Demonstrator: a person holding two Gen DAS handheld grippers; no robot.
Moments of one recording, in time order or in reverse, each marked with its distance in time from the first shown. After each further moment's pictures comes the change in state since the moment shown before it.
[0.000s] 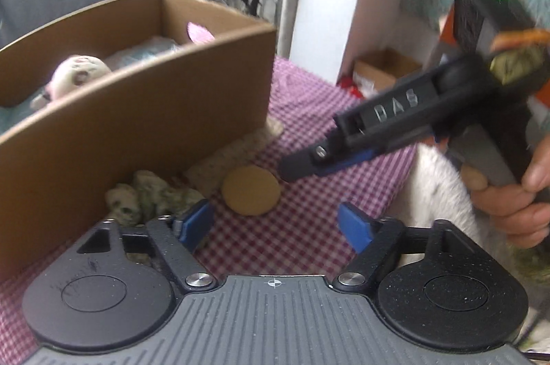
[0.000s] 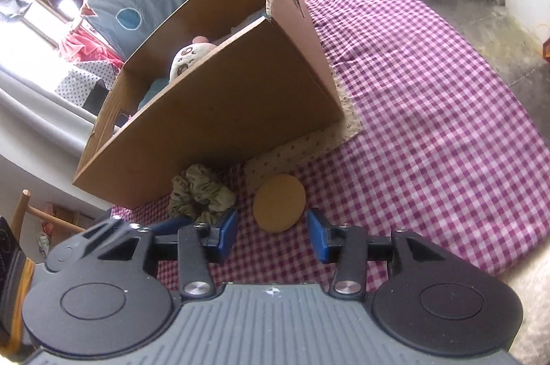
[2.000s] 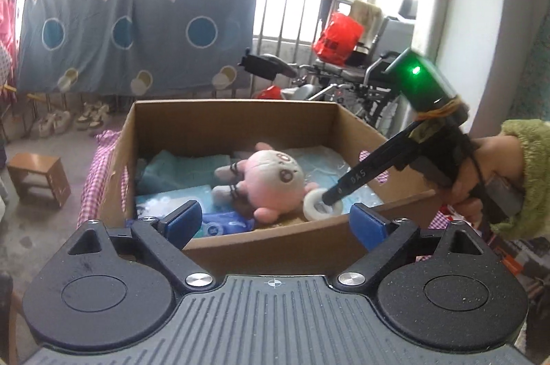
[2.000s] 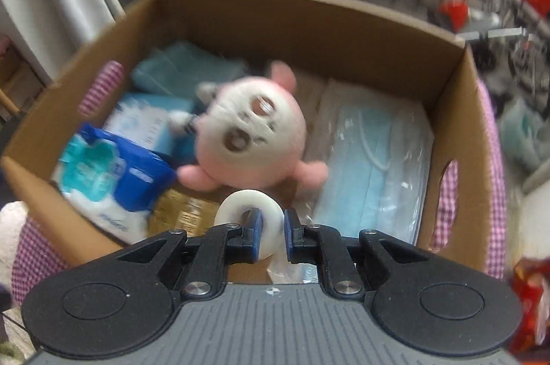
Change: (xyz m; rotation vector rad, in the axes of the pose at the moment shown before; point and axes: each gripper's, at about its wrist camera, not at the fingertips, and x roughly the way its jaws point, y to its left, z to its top) left arm -0.114 0.119 0.000 -0.314 -0.359 0.290; right arm 0.140 0.152 0.141 -0.631 0.216 -0.258
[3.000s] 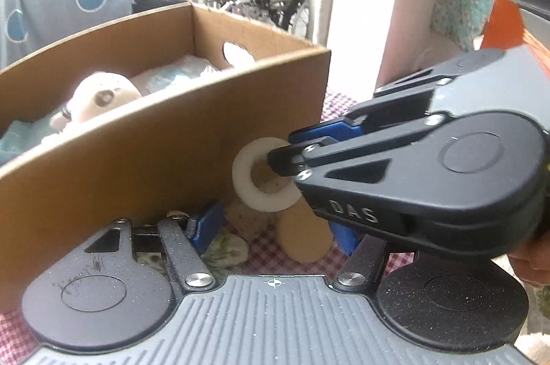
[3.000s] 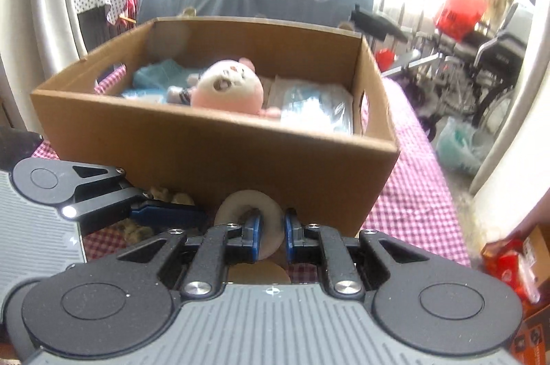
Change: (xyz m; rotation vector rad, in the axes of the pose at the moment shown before) left arm 0.054 -0.109 -0.055 0.275 0.235 -0.200; right arm -0.083 0.042 -0.171 0.055 -0.381 -0.194
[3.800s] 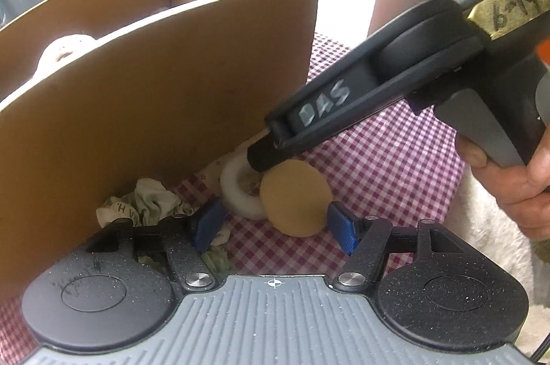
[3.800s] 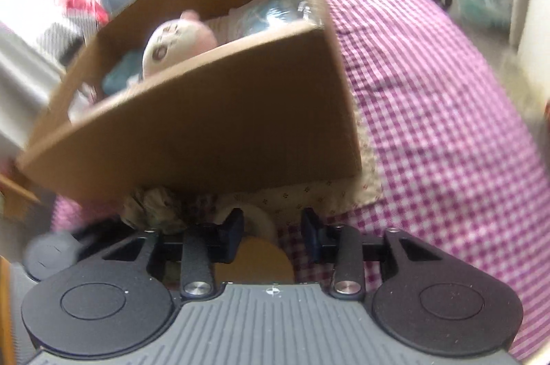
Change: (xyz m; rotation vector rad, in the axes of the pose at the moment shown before) left arm 0.050 -0.009 -0.006 0.054 0.178 -0.038; right arm 0.070 -0.065 -0.008 0.373 0.291 0.207
